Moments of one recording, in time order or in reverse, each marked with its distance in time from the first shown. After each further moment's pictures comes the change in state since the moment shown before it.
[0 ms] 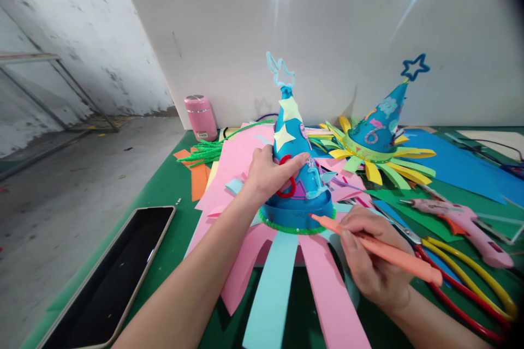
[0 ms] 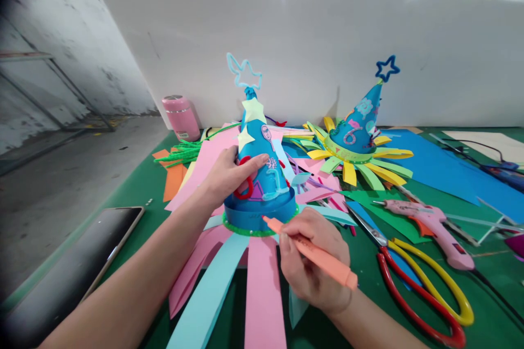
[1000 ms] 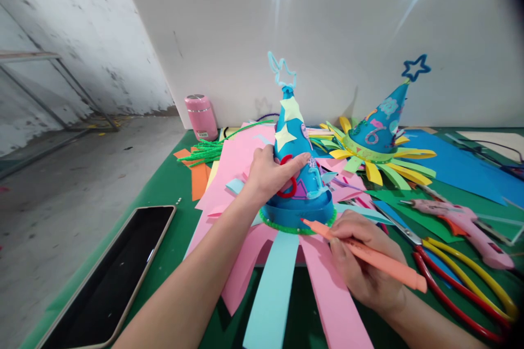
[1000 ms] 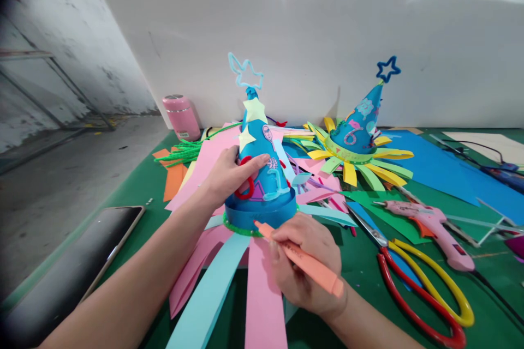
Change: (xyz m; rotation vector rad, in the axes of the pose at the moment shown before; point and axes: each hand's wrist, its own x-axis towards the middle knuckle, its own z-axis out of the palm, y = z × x) left_hand 0.000 0.001 0.001 0.038 0.001 0.015; right_hand 0.004 -0.004 0.005 -0.034 -0.071 -0.058
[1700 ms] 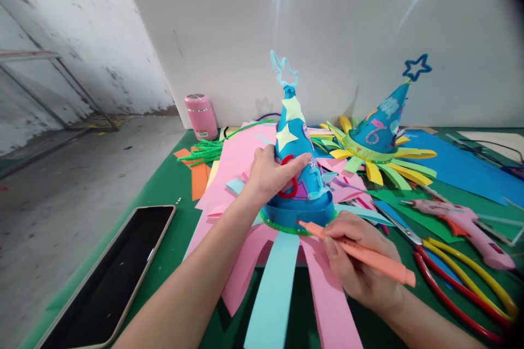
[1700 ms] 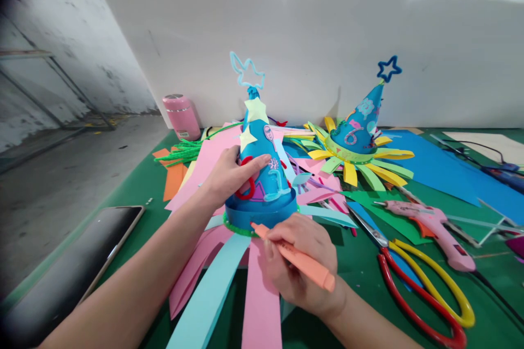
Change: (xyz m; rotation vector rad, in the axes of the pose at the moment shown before) left_hand -0.001 0.001 0.000 -0.003 -0.003 0.008; right_hand 0.002 -0.003 0.004 -0.008 -0.027 -0.010
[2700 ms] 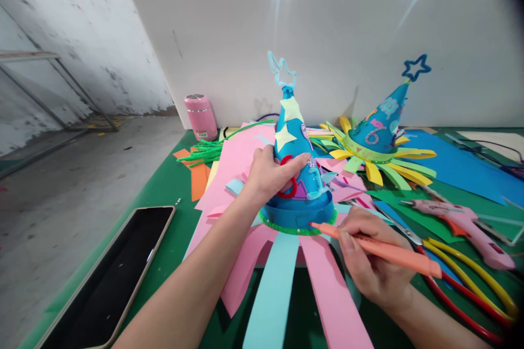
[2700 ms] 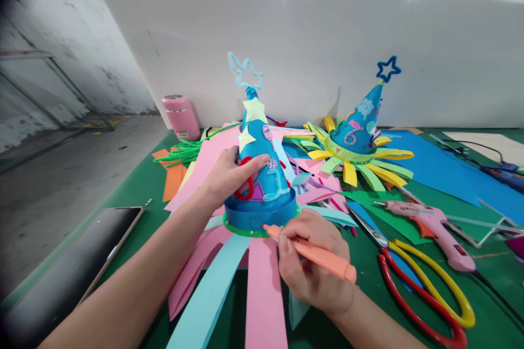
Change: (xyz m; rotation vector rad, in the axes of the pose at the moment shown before) left_hand 0.001 -0.002 0.000 0.044 0.003 0.019; right_hand -0.004 0.008 -0.008 0.040 0.037 0.054
